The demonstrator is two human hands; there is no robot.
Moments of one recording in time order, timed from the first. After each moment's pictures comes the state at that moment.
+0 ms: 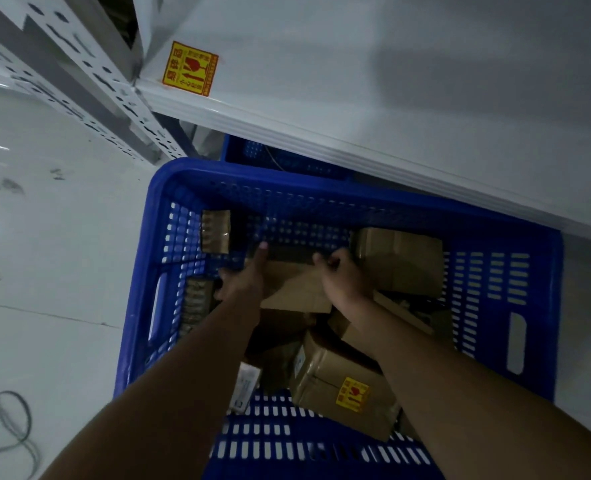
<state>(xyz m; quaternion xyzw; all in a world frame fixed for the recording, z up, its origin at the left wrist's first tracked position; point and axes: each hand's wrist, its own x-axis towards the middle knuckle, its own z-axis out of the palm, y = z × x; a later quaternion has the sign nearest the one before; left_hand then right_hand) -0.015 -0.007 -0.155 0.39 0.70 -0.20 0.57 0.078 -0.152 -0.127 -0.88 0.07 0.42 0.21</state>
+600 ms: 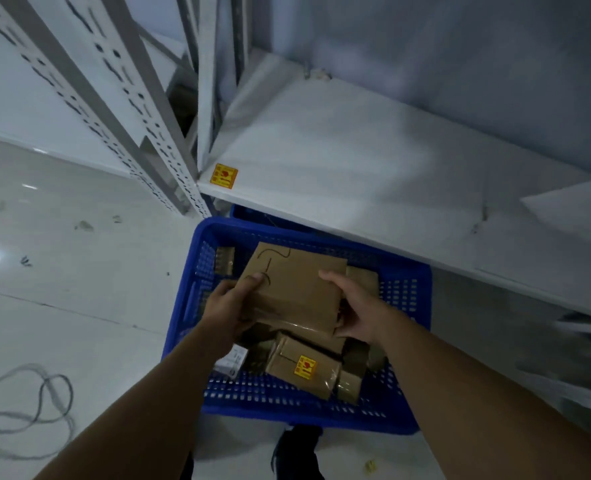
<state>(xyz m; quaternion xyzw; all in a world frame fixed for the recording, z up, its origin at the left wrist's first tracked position) -0.057 -0.011 0.117 0.39 0.54 -0.12 0.74 0.096 -0.200 0.142 -0.63 0.29 0.58 0.43</state>
